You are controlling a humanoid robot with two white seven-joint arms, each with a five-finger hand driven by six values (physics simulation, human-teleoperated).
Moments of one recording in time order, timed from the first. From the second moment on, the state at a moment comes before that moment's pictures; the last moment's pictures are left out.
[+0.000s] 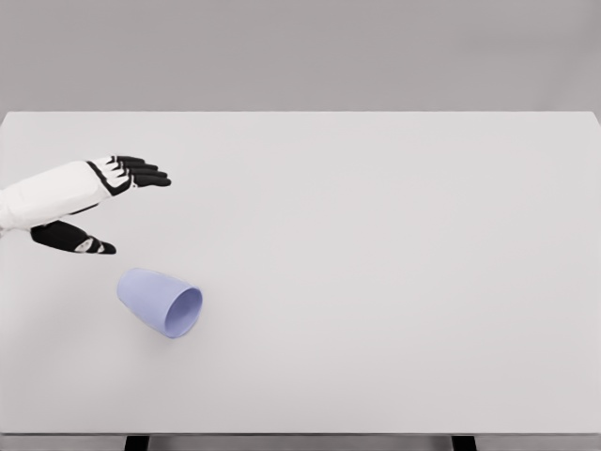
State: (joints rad) left arm -0.26 1.00 -0.31 -1.68 -0.06 -0.61 -0.42; right arm 0.00 0.00 -0.07 -0.01 0.08 -0.06 0.08
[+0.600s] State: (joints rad) left arm -0.31 1.16 -0.41 -1.76 -0.01 -0.52 -0.27; right arm 0.00 0.00 -0.07 -0.01 0.08 -0.06 0.08
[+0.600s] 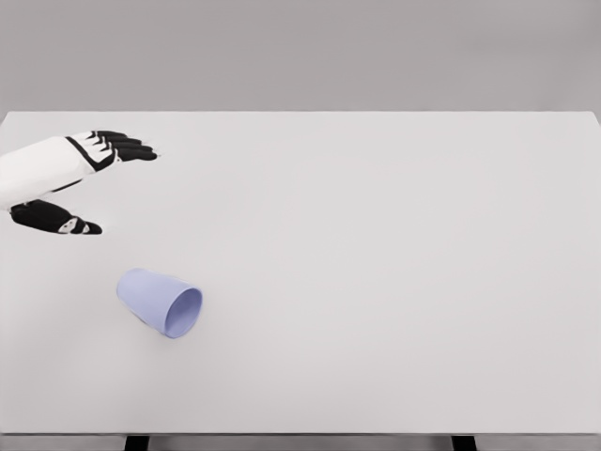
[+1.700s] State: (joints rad) left arm -0.14 1.09 -0.60 -1.76 -0.01 -0.61 -0.22; right arm 0.00 0.00 -0.07 -0.01 0.08 -0.06 0.08
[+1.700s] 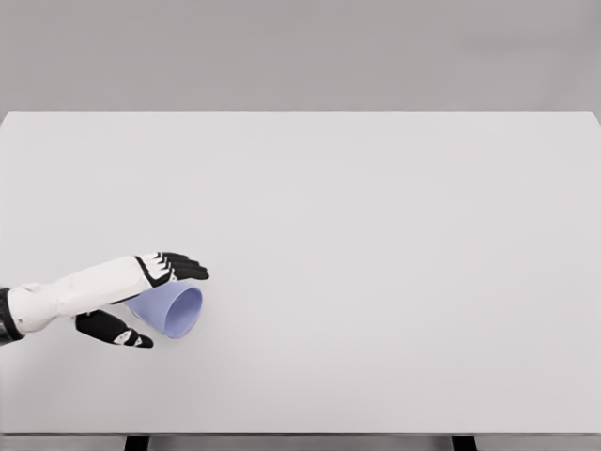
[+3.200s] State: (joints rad) left arm -0.15 1.00 -0.62 -1.74 -0.17 -0.48 -0.22; right arm 0.00 0.00 -0.07 -0.01 0.08 -0.06 0.08
